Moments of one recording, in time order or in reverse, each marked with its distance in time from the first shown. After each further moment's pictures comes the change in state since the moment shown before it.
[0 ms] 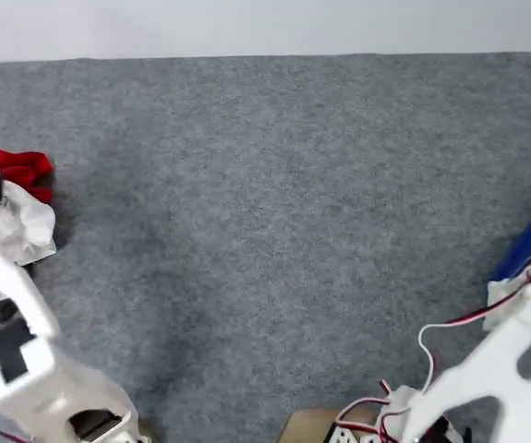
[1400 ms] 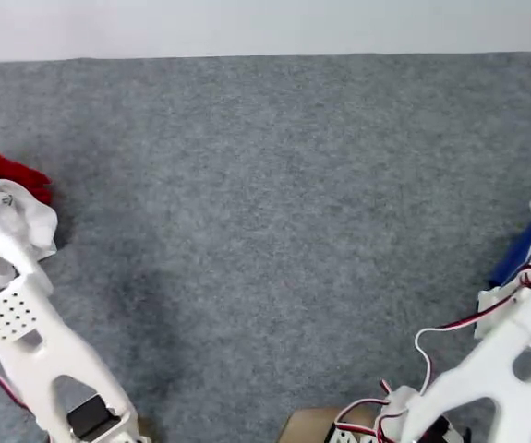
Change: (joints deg) left arm 0.3 37.5 -52.7 3.7 0.4; right arm 0.0 -0.7 4.7 0.0 0.0
